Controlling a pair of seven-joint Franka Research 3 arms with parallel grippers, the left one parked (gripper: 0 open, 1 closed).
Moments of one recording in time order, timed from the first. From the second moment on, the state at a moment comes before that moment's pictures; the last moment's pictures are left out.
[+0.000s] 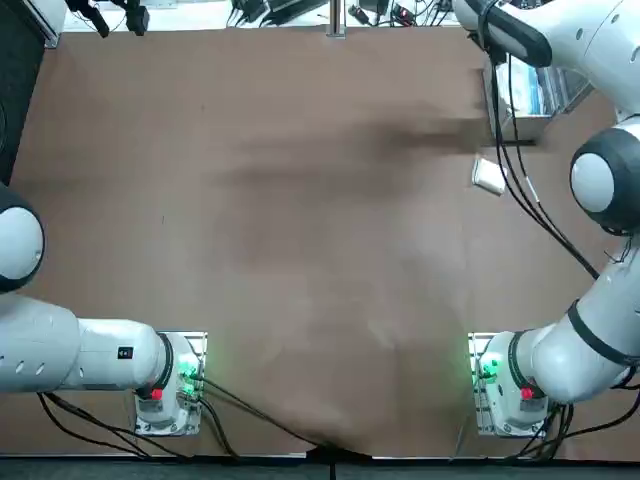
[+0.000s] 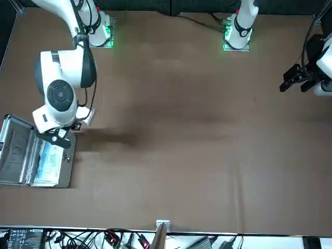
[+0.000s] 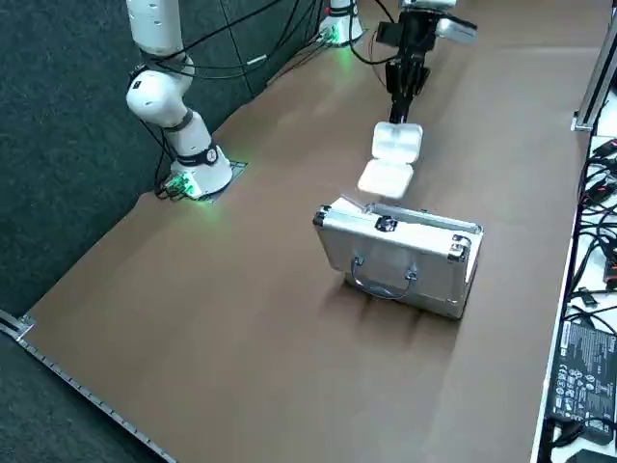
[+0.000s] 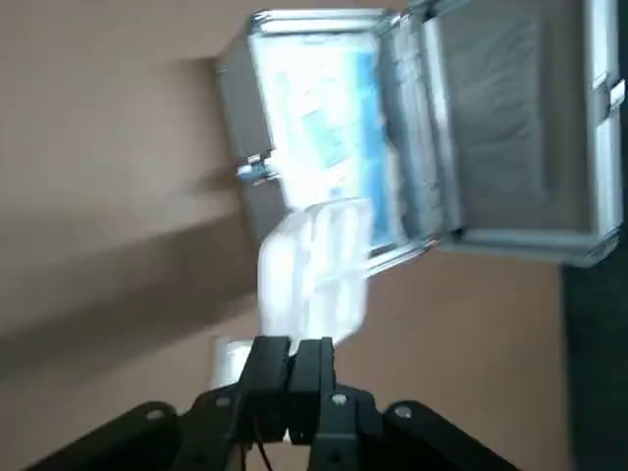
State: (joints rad) arm 0.32 0.40 -0.08 -1.49 -0.48 1.66 0.57
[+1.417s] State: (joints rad) arm 0.23 0.59 -0.07 -1.49 -0.84 1.66 0.44
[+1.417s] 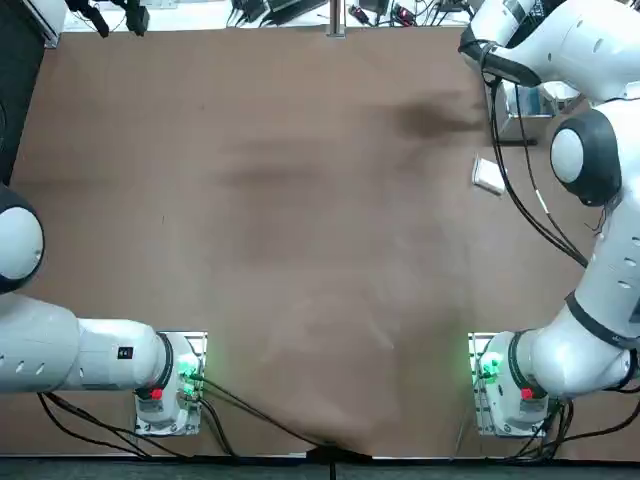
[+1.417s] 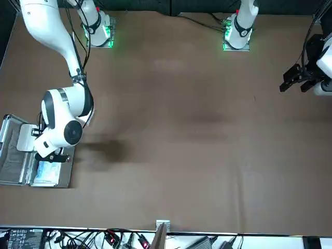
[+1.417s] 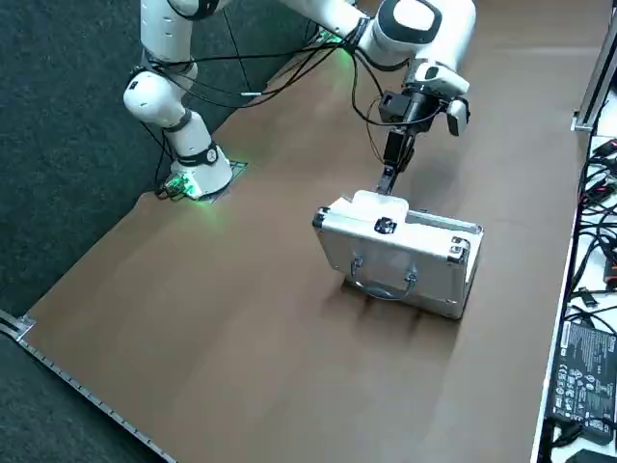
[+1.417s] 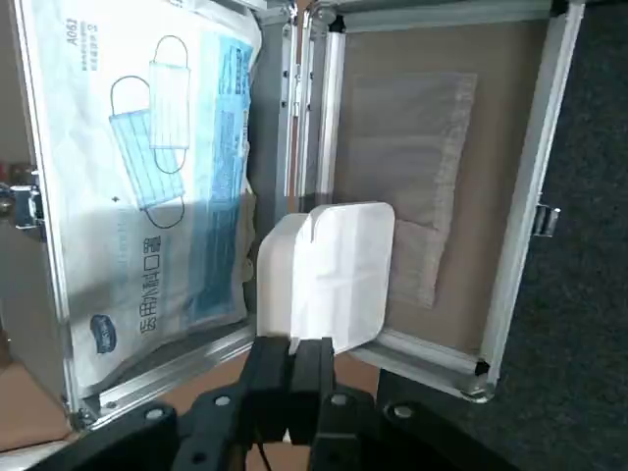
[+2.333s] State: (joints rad) arm 0.21 0.67 -0.07 -1.49 -0.84 1.74 0.45
